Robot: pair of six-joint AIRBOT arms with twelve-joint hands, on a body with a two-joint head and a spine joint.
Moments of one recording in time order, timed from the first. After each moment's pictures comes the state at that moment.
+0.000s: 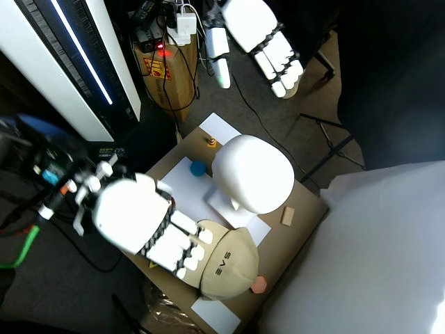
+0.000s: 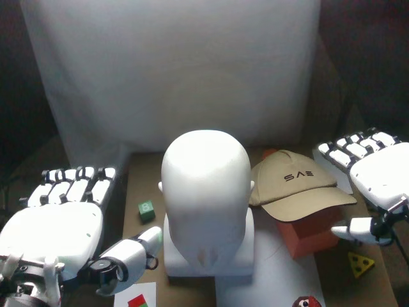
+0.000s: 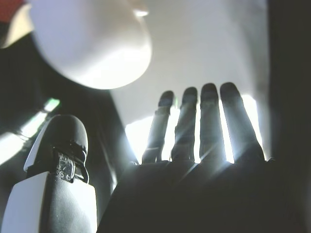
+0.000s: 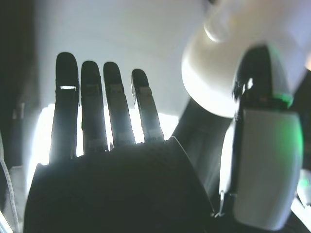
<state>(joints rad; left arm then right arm) 0.98 -1.08 0.57 -1.22 -1.38 1.85 -0.83 -1.28 1.16 0.87 0.89 -1.83</state>
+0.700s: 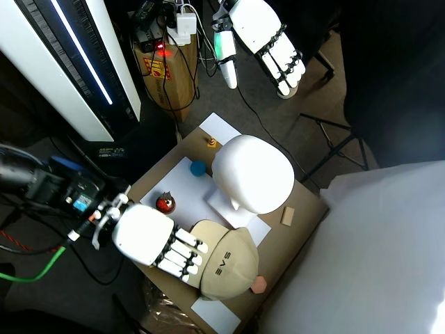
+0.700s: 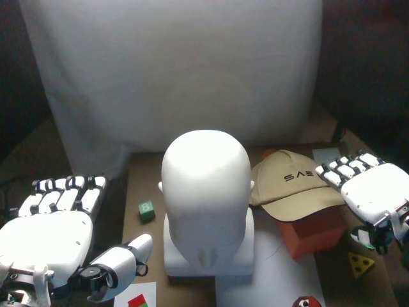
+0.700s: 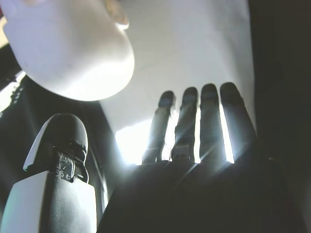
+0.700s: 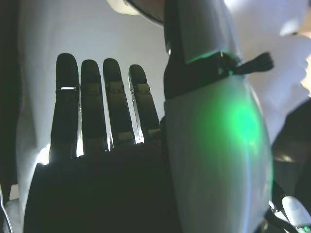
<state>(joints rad) 1.03 -1.08 0.59 -1.22 -1.38 1.80 -0.92 -1.51 1.52 0.72 0.83 -1.66</state>
